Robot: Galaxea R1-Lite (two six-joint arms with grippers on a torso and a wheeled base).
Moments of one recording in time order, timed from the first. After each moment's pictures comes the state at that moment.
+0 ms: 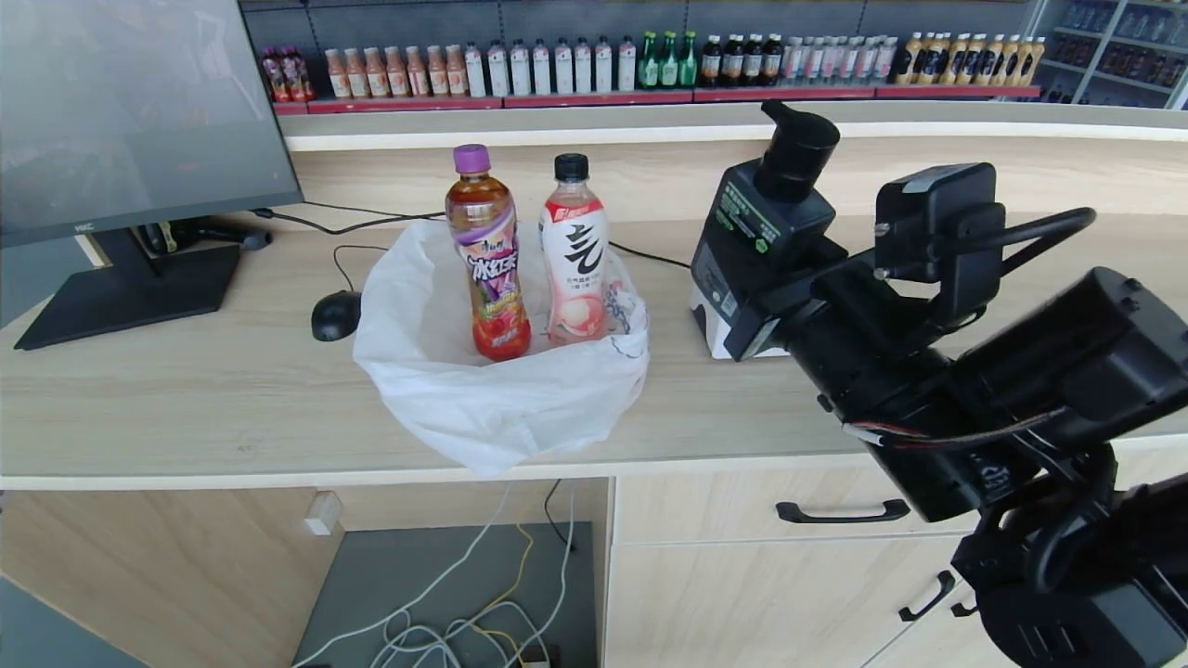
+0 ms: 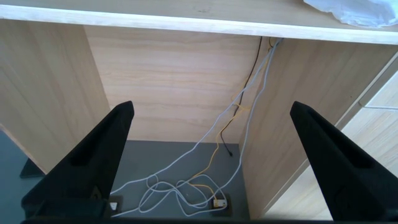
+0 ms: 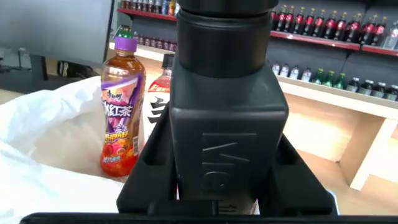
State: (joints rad) left arm 0.00 0.00 0.00 0.00 0.00 0.00; right arm 0.71 1.80 -0.74 -1.57 -0.20 -0.29
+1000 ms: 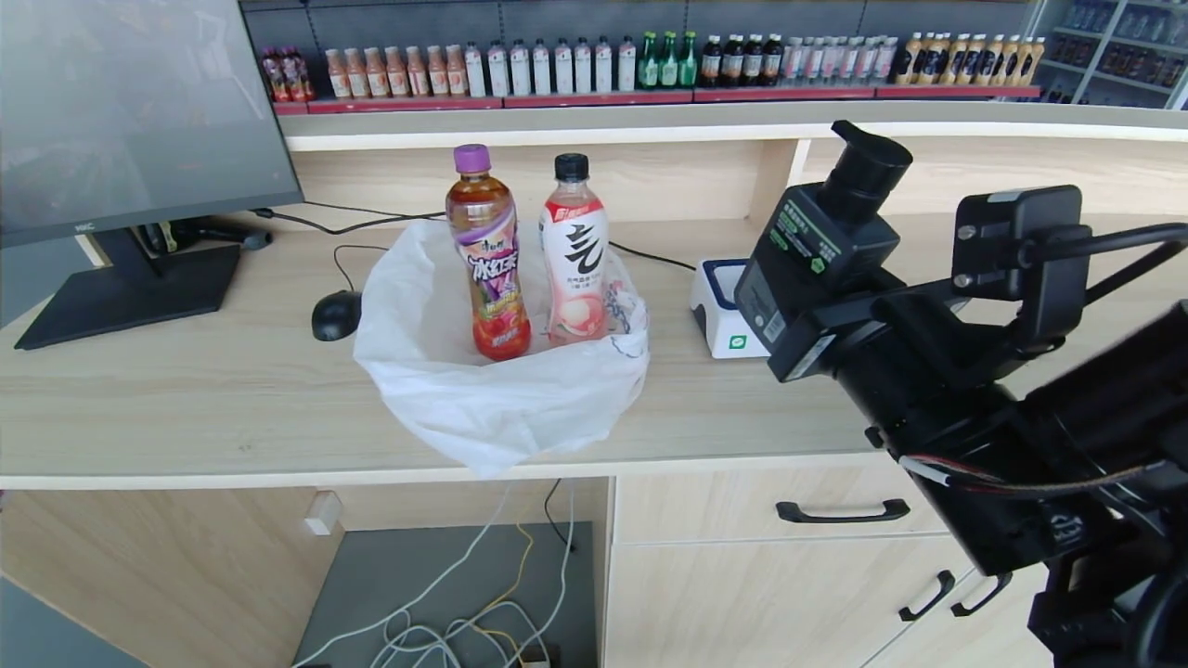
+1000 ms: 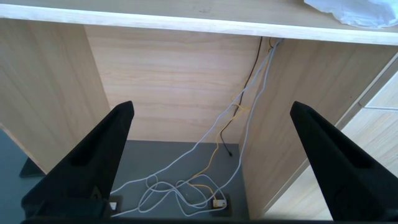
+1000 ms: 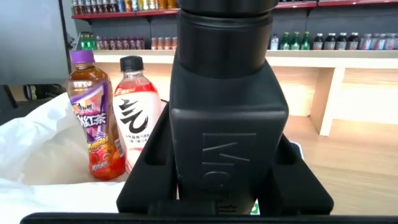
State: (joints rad) left arm 0.00 0.00 0.00 0.00 0.00 0.00; right arm 0.74 1.71 -0.60 -1.57 -0.36 -0.21
